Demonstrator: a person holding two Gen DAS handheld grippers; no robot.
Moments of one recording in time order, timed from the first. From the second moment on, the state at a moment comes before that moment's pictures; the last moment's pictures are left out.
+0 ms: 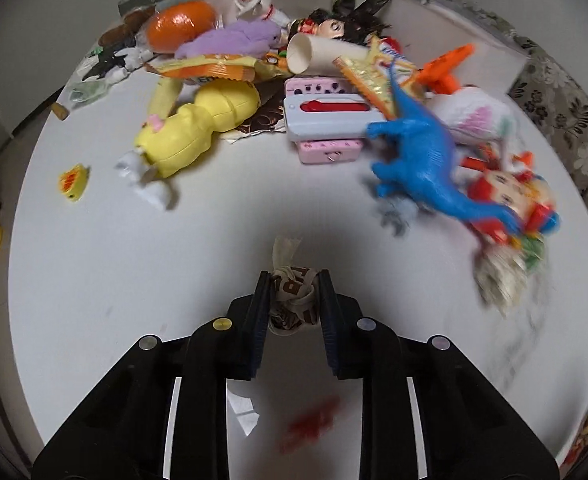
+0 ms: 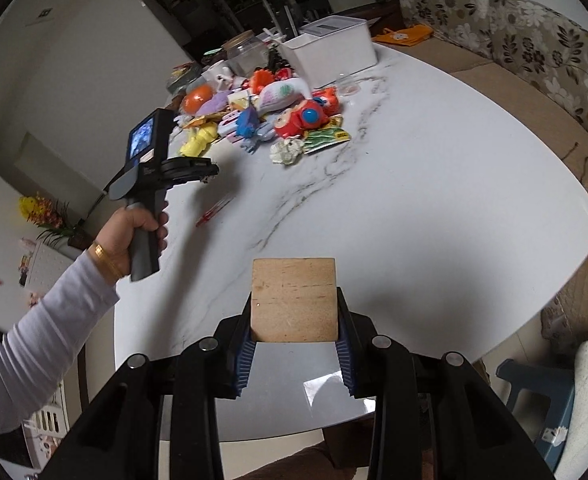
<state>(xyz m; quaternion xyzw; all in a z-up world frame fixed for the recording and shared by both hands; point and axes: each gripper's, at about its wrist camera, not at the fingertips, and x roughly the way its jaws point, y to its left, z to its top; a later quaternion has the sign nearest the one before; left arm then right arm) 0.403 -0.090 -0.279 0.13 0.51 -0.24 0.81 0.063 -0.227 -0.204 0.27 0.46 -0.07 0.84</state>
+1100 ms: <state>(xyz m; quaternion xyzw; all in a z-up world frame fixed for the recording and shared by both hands) -0.036 -0.043 -0.526 -0.01 0.74 -0.14 0.66 -0.068 -0.228 -0.474 0.05 0.69 0.11 0.72</state>
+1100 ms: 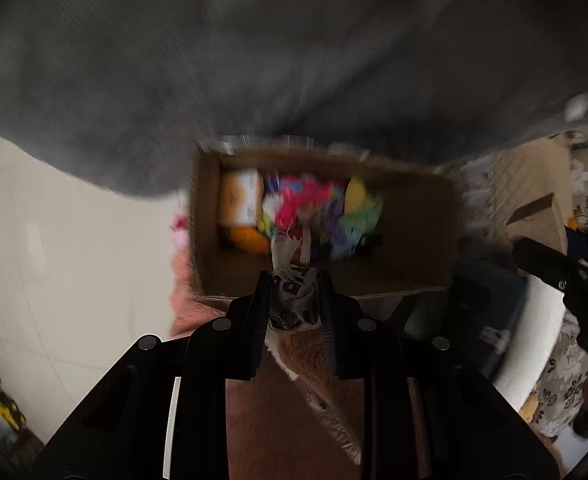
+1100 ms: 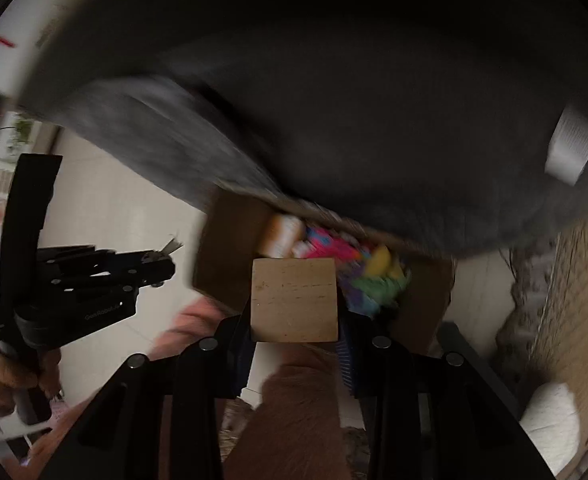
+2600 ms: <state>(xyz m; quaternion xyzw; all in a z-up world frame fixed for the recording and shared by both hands) 0.092 0.023 -0.039 0.01 0.35 -0.07 0.93 0.053 -0.197 -0.042 0.08 0.27 0.05 0.96</state>
